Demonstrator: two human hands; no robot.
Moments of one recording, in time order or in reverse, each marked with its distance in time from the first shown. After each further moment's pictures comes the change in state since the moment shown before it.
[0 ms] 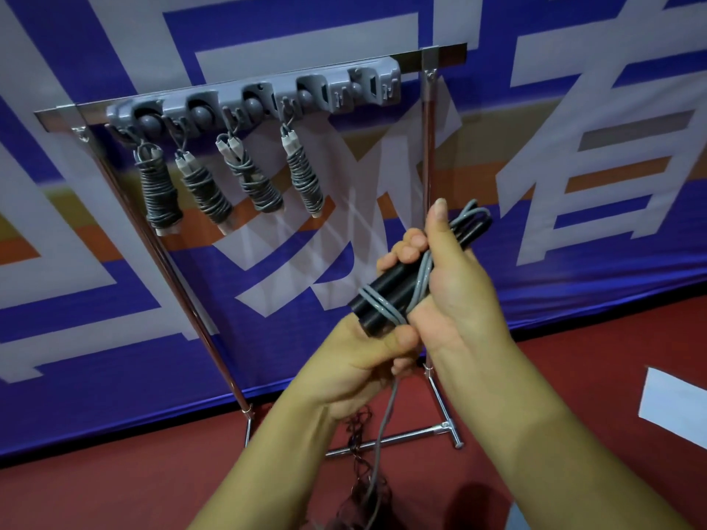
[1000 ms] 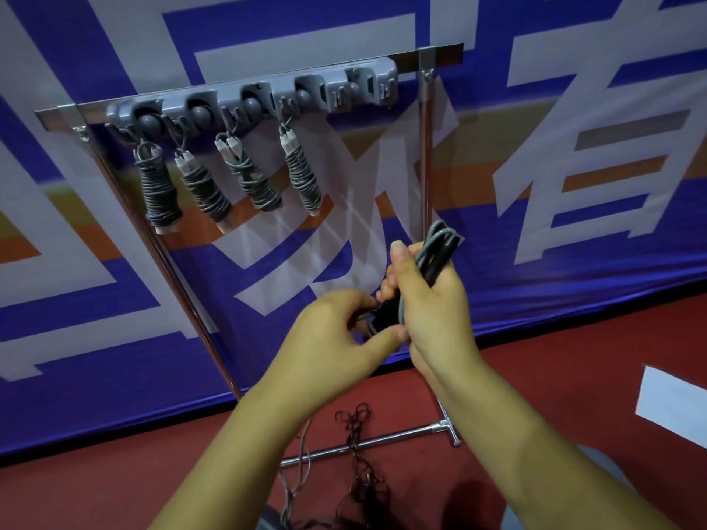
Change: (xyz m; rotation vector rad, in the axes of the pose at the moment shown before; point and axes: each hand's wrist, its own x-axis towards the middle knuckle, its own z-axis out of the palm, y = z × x) left_hand -0.020 0.026 0.008 1.434 0.473 0.134; right_hand -0.016 0.014 -0.026 -0.567 -0.009 -0.173
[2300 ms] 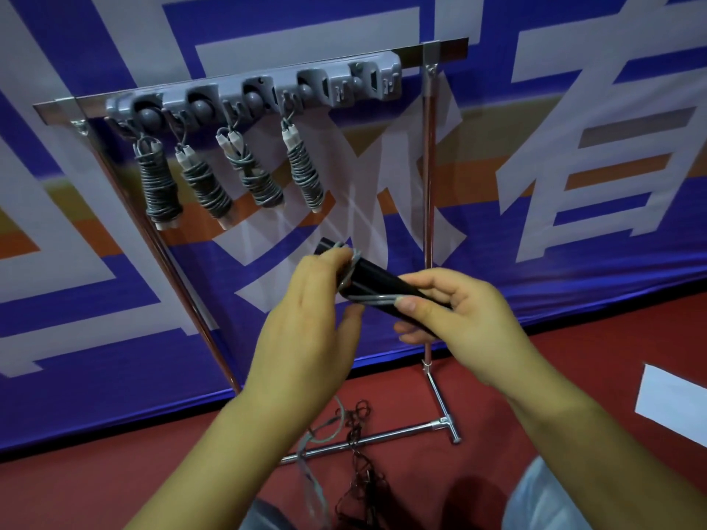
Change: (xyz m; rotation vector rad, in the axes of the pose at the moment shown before) left_hand -0.010 -0.003 -0.014 0.186 0.344 0.309; right_hand -0.006 -0.021 -0.044 -0.406 -0.363 0.077
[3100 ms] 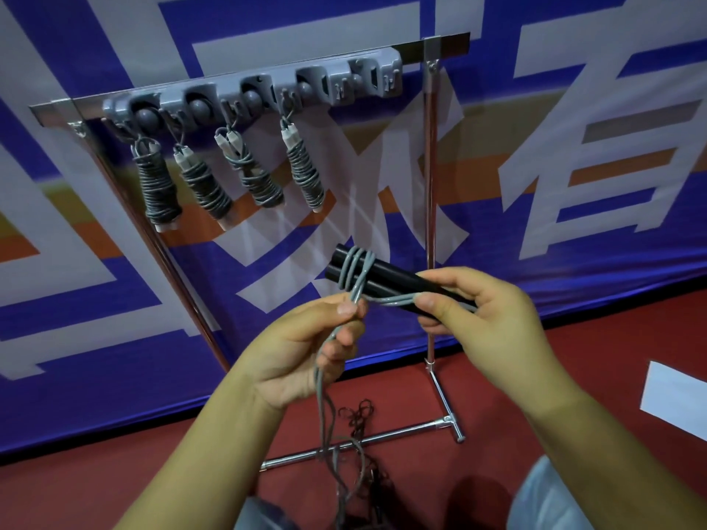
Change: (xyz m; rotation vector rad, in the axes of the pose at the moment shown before) left_hand 0.014 -0.031 -0.001 -1.745 -0.756 -0.901; right_hand -0.004 0.008 -0.007 -0.067 0.151 -0.123
